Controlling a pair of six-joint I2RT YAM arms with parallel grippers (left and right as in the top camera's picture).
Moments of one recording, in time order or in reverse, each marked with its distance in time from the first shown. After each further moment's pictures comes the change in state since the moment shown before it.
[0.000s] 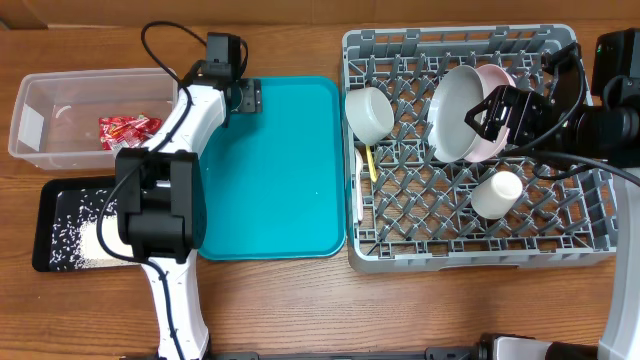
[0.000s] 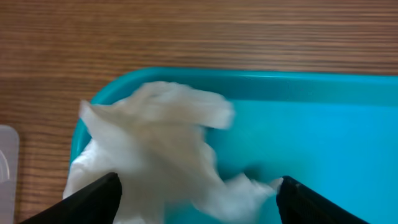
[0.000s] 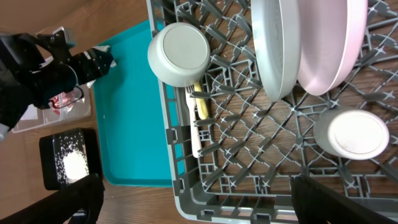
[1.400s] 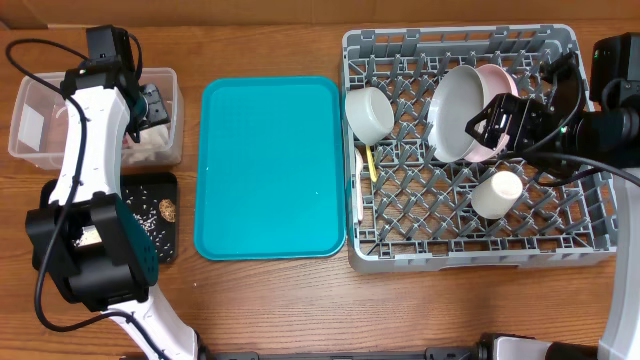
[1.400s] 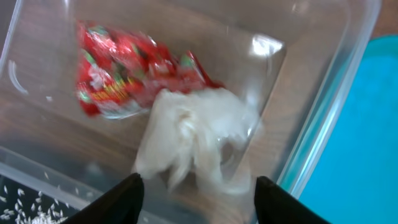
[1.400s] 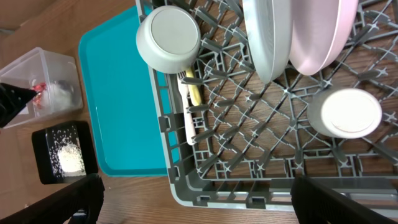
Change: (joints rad) left arm 0.290 -0.281 0.000 -0.451 -0.025 -0.048; right arm 0.000 0.000 0.000 -0.060 0.019 0.000
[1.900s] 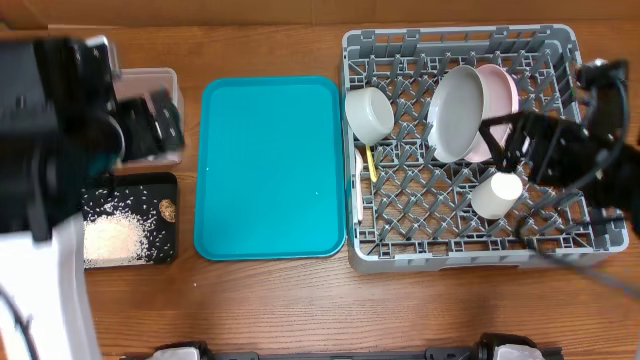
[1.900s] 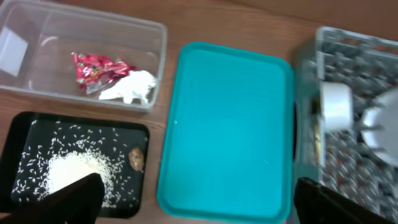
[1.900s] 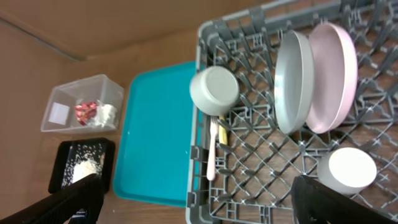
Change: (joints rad) left arm -0.135 -0.587 0.289 -0.545 0.231 0.019; right arm 0.000 -0.262 -0.002 0.131 -0.058 -0.054
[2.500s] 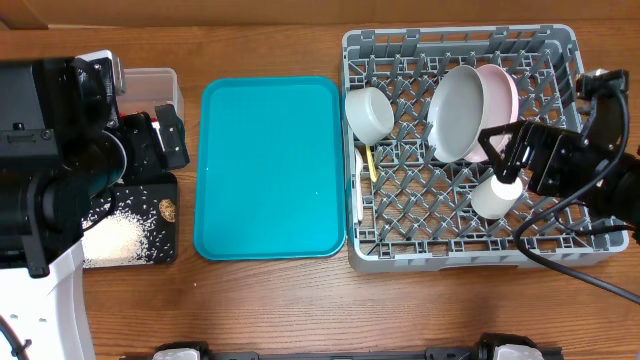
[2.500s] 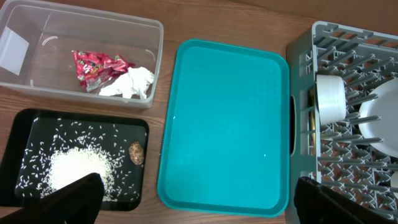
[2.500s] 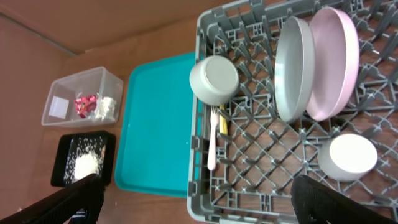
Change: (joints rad) left arm -0.017 -0.024 0.001 -0.022 -0.011 -0.001; right arm 0.001 0.008 0.000 -0.048 0.000 -0.006
